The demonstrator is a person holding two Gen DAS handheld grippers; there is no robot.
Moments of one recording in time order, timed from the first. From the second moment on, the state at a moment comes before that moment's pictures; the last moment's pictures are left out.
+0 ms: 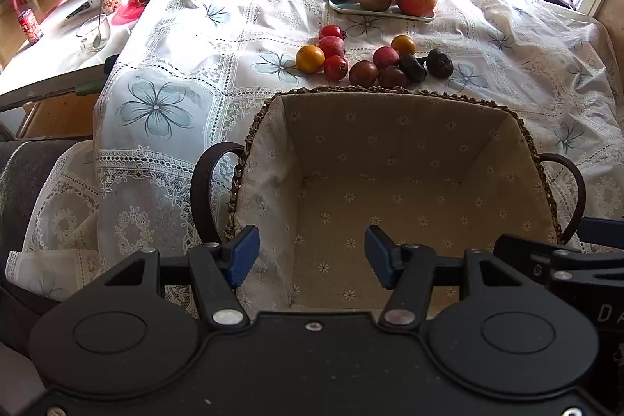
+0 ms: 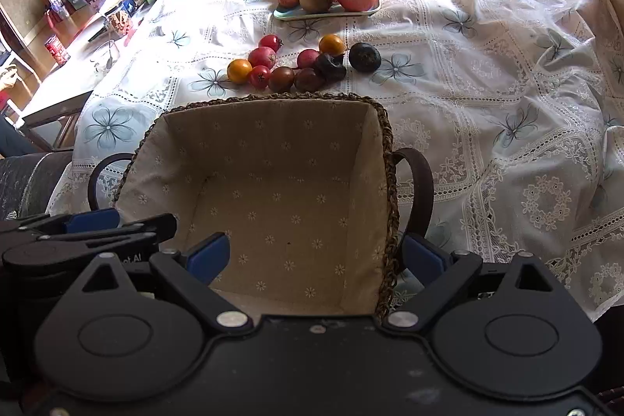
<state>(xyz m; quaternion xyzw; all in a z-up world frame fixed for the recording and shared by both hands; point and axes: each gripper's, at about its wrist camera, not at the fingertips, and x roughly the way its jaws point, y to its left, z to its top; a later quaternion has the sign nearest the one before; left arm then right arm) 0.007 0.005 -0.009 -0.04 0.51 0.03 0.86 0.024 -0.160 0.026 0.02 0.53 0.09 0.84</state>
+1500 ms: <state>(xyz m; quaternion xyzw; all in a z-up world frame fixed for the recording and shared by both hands) 0.008 0.009 -0.010 -0.06 0.53 0.01 0.85 0.025 -0.159 0.027 0.02 0.54 0.11 0.83</state>
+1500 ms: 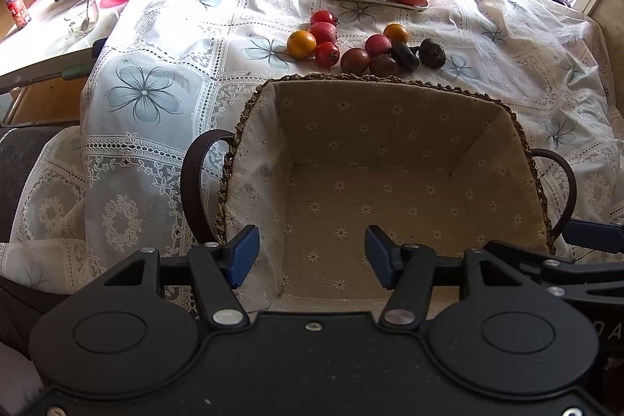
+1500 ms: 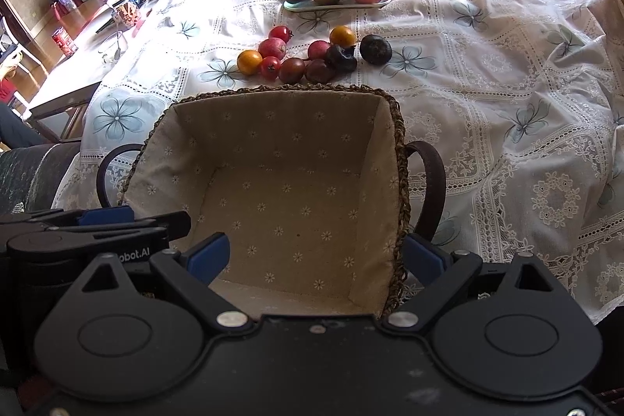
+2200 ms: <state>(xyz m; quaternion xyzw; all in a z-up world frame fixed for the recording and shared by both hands) 0.010 0.014 -0.009 -0.08 0.53 -0.01 0.84 0.023 -0.158 0.027 0.01 0.54 0.11 0.84</state>
